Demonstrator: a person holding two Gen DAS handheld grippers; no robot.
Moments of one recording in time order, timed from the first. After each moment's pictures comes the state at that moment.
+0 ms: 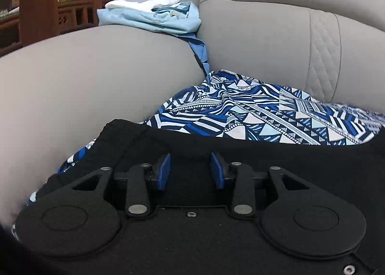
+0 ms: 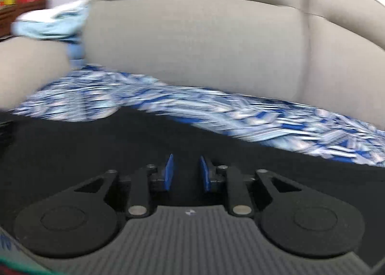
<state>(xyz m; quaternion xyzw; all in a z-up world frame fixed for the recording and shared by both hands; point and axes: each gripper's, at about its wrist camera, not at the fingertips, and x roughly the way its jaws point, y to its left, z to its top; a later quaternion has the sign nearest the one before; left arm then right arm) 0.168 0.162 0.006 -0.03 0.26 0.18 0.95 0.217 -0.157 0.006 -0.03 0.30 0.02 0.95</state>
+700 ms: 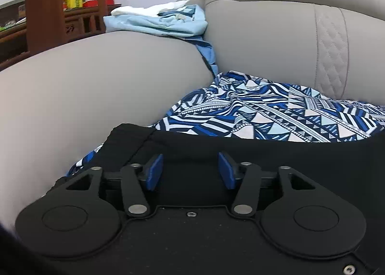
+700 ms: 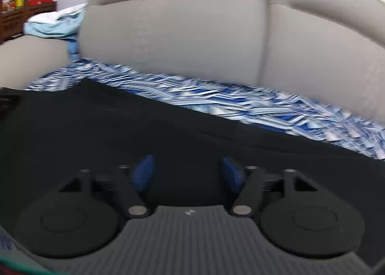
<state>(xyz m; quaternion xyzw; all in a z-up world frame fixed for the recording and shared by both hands) 0.169 0.156 0.006 -0.01 0.26 0.21 0.94 0.156 -0.292 -0.006 -0.01 0.29 0.07 0.95</state>
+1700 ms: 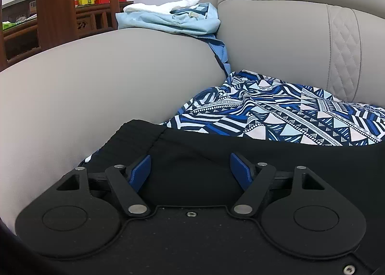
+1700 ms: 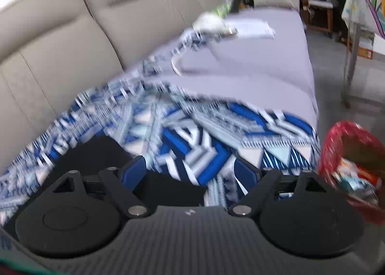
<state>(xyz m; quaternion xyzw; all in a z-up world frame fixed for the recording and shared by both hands) 0.170 0.158 0.005 -0.01 0.26 0.24 0.94 0.030 -0.595 -0.006 0.29 0.26 -0.48 0.79</state>
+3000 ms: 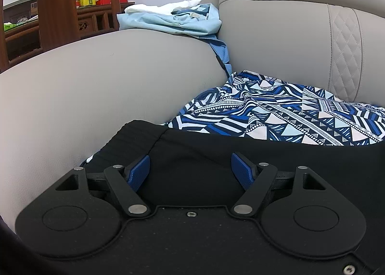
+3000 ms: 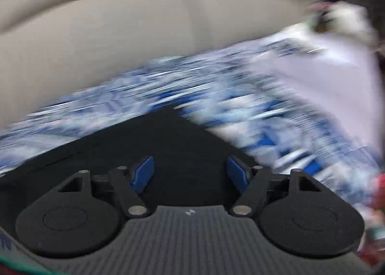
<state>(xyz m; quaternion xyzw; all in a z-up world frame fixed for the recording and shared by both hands) 0.169 0.160 0.005 0.00 0.26 0.24 0.94 0.090 -0.572 -0.002 0.14 0.30 -0.42 0.85</state>
